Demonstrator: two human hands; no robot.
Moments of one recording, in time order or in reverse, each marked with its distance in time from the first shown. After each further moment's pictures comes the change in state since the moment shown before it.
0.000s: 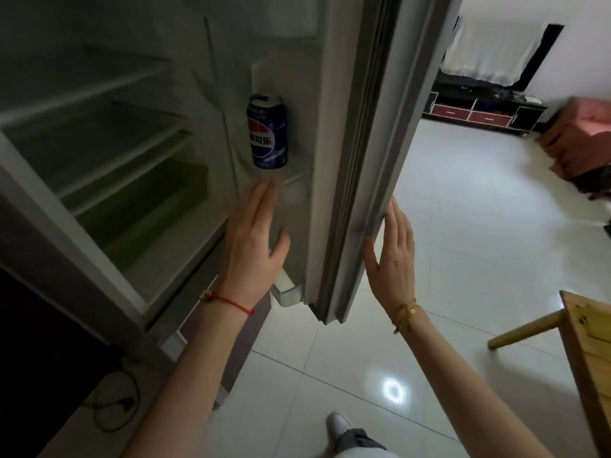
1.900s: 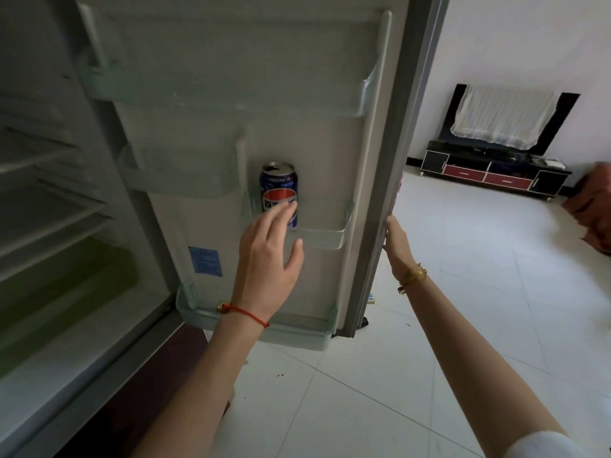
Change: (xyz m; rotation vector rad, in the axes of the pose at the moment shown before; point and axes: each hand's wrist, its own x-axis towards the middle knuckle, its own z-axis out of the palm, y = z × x) left_hand 0.260 0.067 0.238 0.028 0.191 -0.007; right_hand 0.326 0.300 0.072 0.697 -0.328 0.637
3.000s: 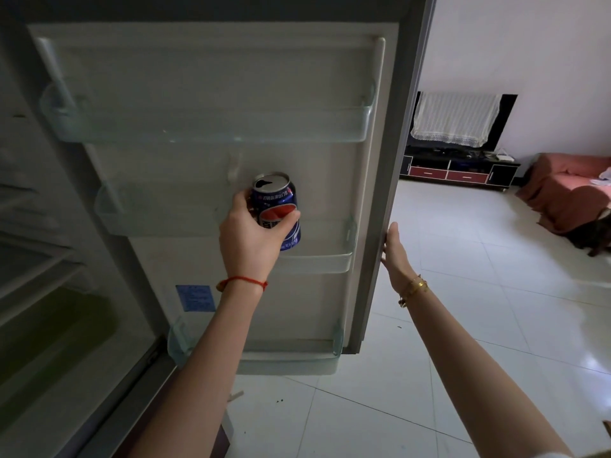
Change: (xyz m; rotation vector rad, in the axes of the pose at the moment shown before) left_hand 0.090 -0.019 -0.014 -0.309 0.118 -0.432; right_hand 0.002 -0.014 0.015 0.130 0.094 0.118
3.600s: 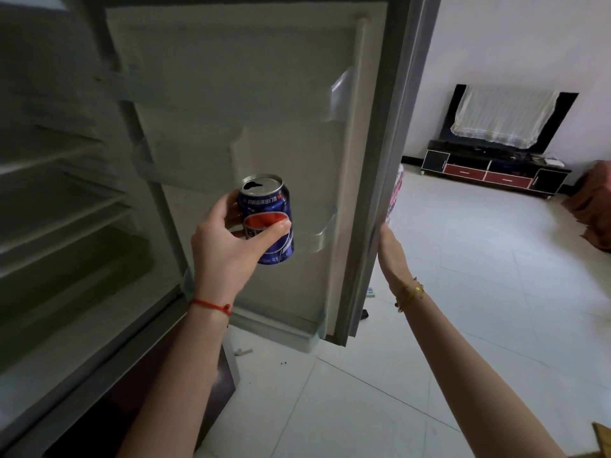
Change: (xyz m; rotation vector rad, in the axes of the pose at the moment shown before) left_hand -0.119 0.035 -0.082 -0.152 -0.027 -0.134; right_hand -0.096 0.007 -0.021 -0.274 -0.060 -0.128
